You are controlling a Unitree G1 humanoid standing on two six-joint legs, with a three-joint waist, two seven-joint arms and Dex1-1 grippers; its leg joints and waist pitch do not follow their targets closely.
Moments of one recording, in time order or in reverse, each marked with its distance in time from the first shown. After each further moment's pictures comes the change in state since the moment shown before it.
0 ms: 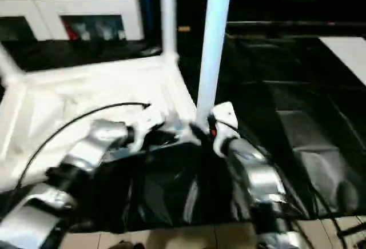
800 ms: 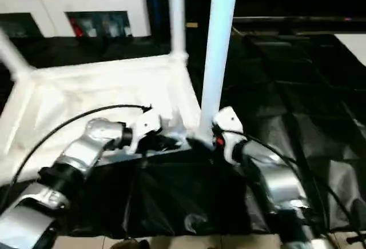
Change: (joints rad) left arm 0.007 0.102 -0.035 -0.002 -0.050 -0.150 -0.290; right arm 0.094 -0.285 0.087 -0.147 0.078 -0.036 0.483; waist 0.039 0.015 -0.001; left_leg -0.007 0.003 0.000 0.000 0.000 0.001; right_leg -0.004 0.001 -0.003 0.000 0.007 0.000
